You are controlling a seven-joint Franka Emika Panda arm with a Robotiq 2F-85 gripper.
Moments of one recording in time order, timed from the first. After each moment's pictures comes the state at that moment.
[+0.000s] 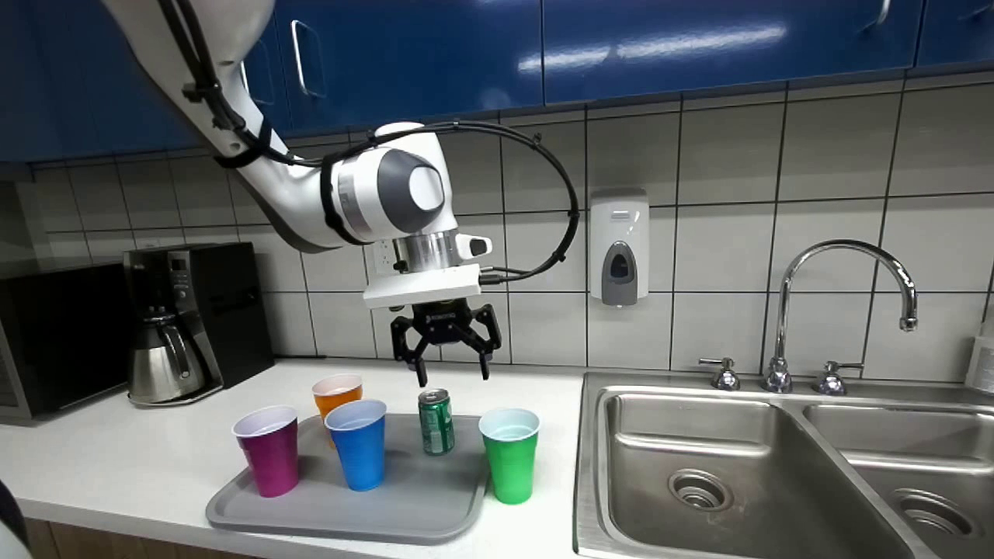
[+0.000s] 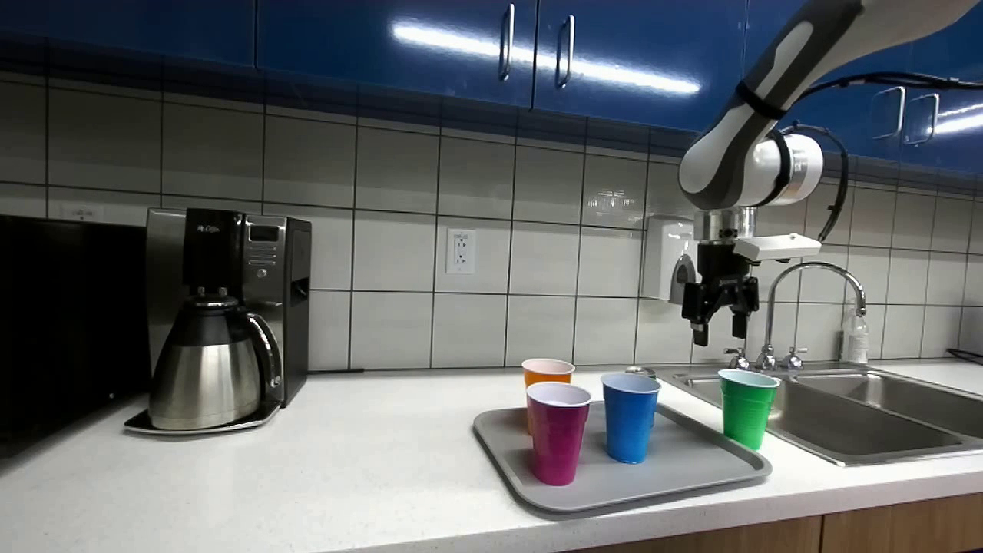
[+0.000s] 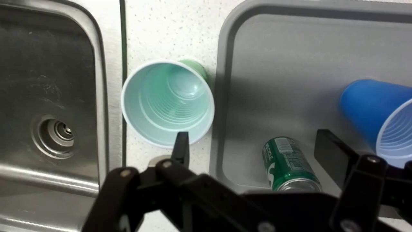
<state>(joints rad) -0.07 -0.11 -0.11 -2.42 -0.16 2.37 -0.27</state>
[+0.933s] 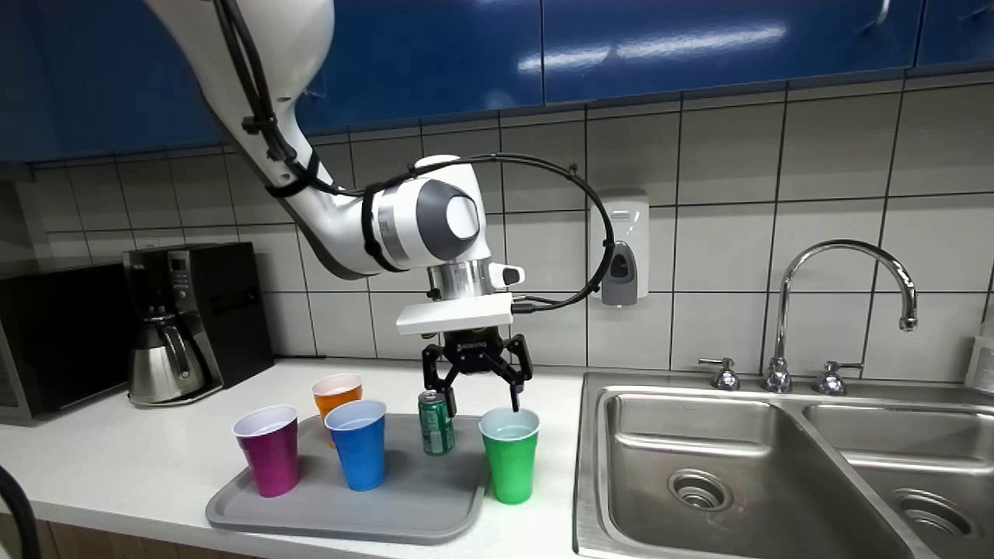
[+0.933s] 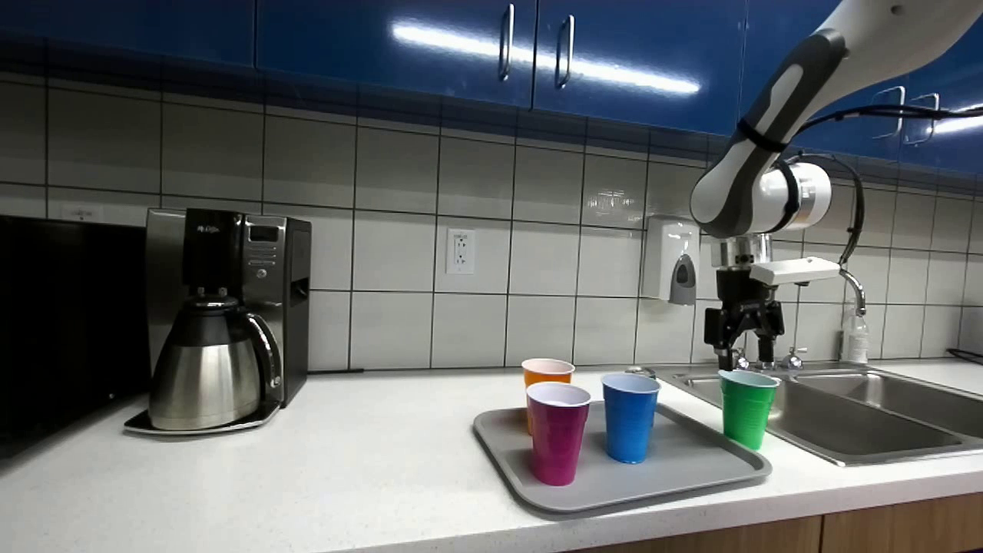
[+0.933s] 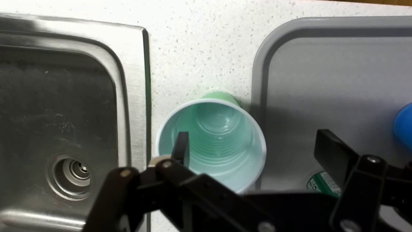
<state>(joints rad) -0.11 0.00 -0.16 -2.39 -0.19 2.37 -0.26</state>
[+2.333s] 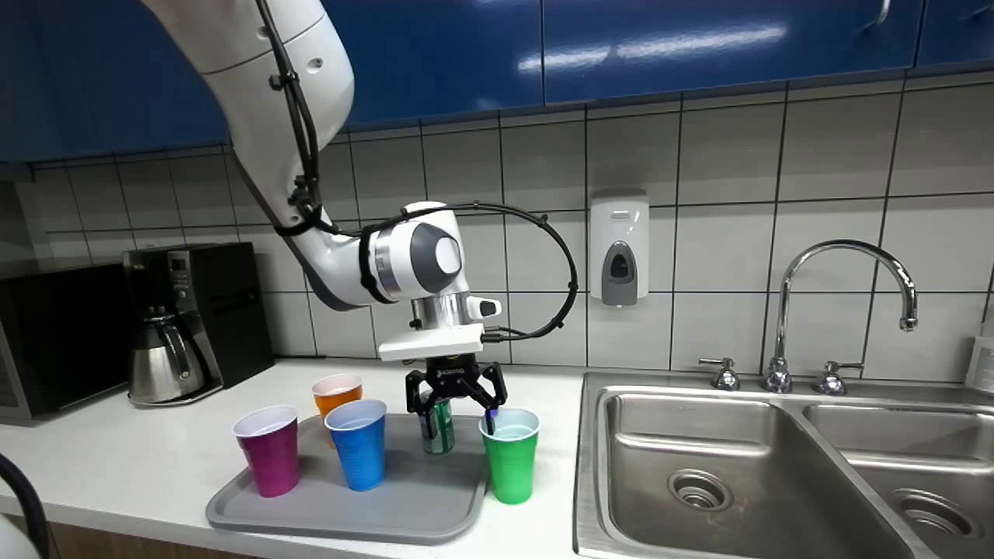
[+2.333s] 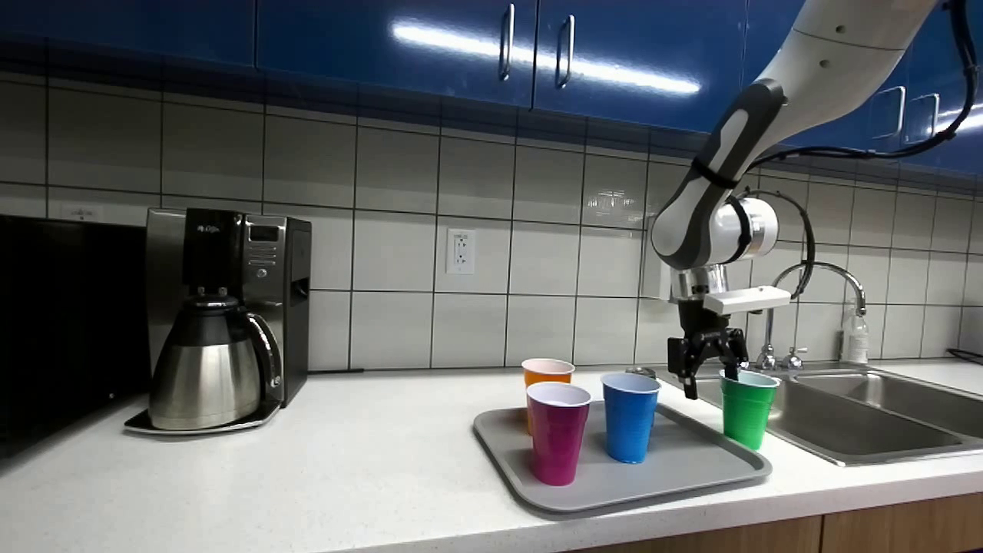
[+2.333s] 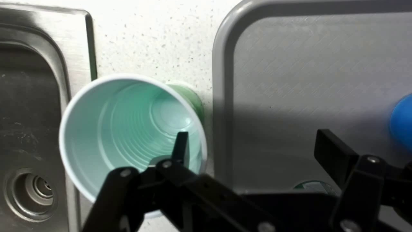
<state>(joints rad) -0.05 0.18 -0.11 -2.29 -0.19 2.37 -0.14</state>
